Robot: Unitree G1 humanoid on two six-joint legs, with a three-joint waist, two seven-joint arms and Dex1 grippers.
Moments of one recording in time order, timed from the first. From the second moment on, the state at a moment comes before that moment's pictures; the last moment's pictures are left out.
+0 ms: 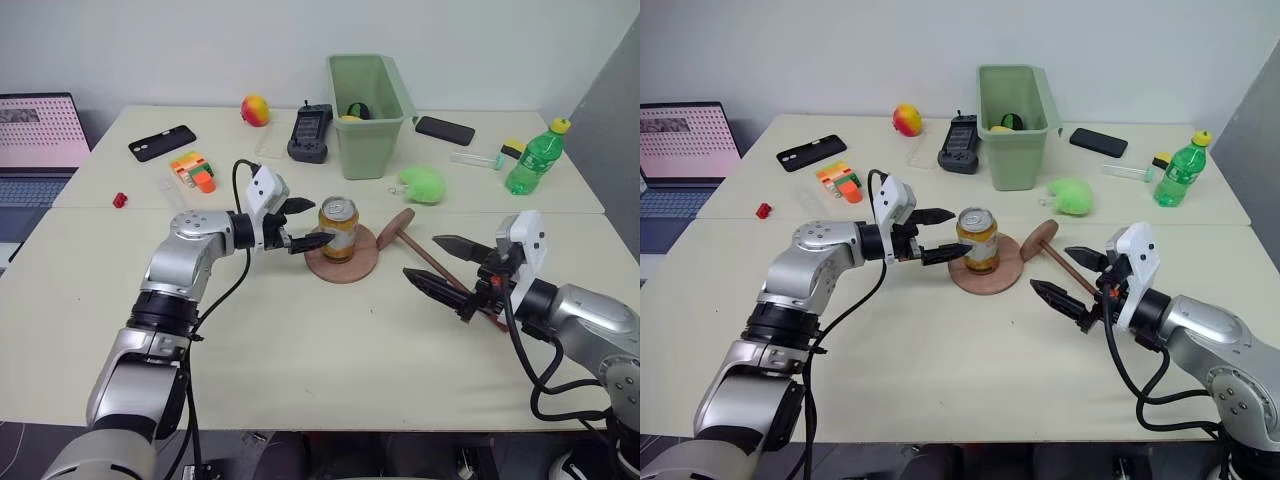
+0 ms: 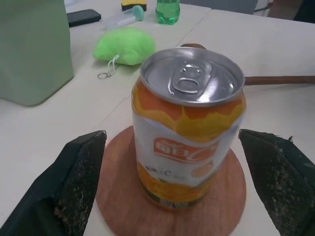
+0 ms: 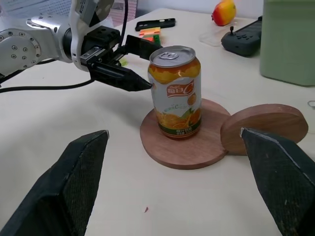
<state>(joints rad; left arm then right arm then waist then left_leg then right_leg) -0.79 0.49 -0.12 0.42 -0.30 0.28 -1.06 -0.17 -0.65 -0.22 -0.71 0.87 0.88 0.43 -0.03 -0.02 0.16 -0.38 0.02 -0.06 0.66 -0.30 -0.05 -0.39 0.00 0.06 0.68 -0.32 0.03</state>
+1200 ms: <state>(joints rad) -0.87 0.38 -0.06 0.56 -0.25 0.24 -1.03 -0.18 -0.65 -0.17 -0.71 0.84 0.80 0.43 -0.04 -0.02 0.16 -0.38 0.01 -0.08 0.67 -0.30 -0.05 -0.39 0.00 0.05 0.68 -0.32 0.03</state>
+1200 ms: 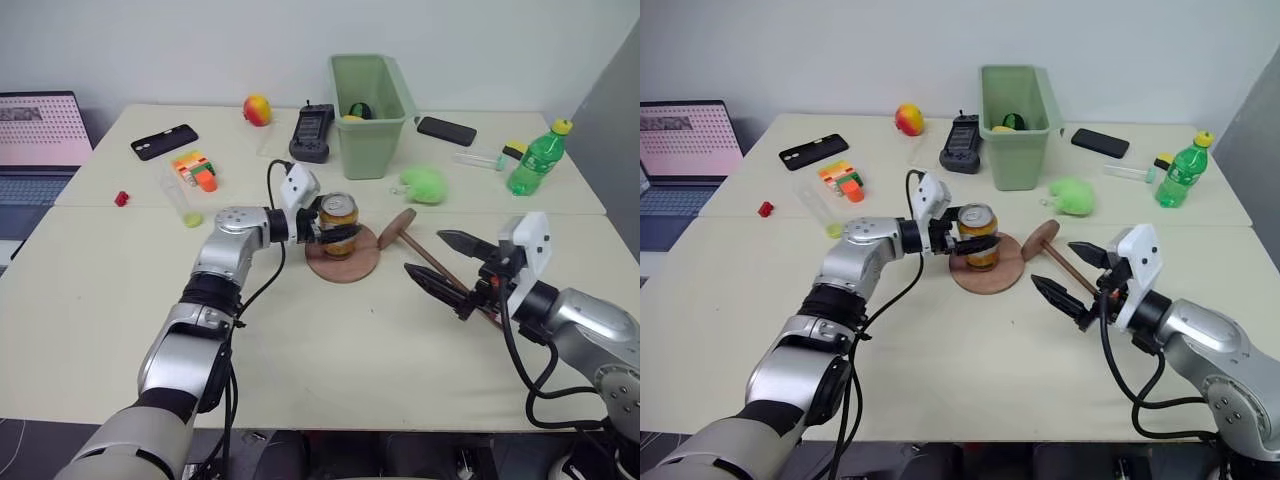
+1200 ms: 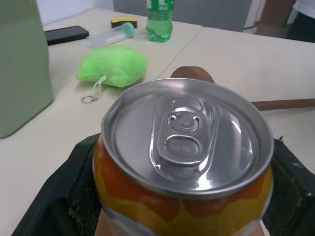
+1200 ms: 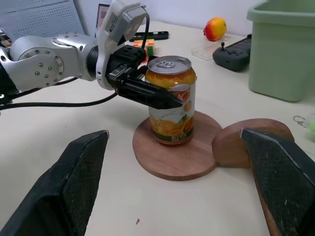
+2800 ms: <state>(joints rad) -0.90 0.73 0.44 1.25 -0.16 -0.10 -0.36 -0.48 -0.58 0.02 -0.52 0.88 0.84 0.61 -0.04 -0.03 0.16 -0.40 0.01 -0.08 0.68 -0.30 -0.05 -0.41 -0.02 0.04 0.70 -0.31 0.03</state>
